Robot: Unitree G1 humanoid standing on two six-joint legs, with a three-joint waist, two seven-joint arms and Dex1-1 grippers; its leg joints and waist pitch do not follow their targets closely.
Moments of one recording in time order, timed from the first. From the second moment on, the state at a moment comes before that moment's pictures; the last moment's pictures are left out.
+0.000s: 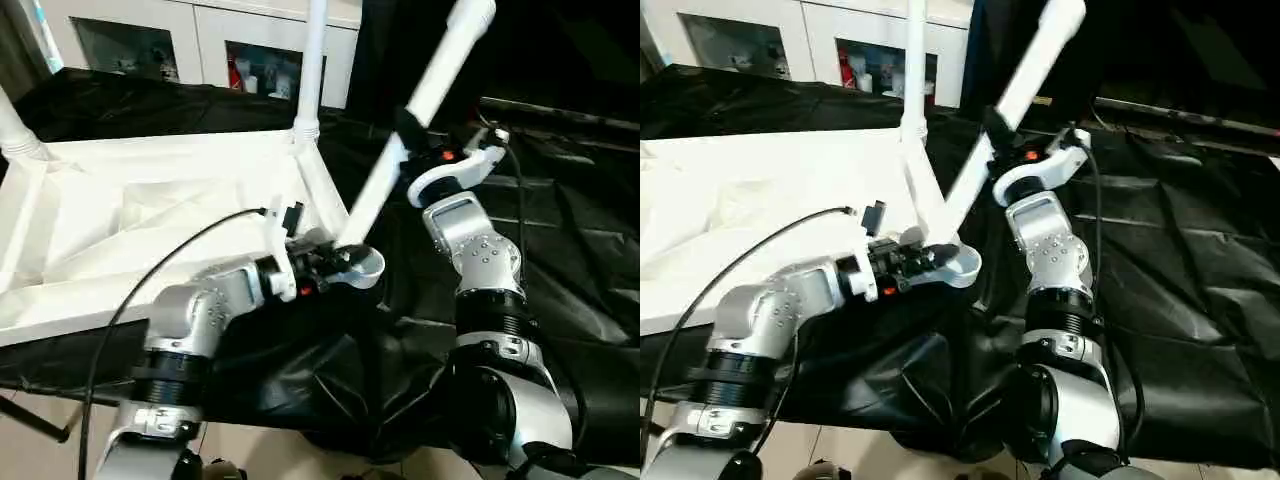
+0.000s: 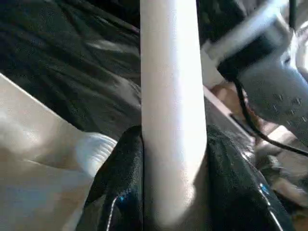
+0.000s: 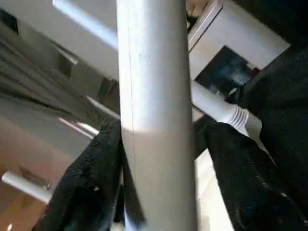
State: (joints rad) left arm -0.53 0.15 0.05 0.21 -0.47 0.78 -0.78; right arm -0.82 0.10 -0.54 0.55 0.79 0.46 0.25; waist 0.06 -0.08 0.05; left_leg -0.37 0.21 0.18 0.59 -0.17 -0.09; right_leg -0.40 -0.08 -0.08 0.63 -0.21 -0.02
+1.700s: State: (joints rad) left arm -0.56 0.54 -0.14 0.16 -0.39 0.73 -1.11; right arm -0.88 -0.63 0.37 0.90 -0.66 -0.49 -0.08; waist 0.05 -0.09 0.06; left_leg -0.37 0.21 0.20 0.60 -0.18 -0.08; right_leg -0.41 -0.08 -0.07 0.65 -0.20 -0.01
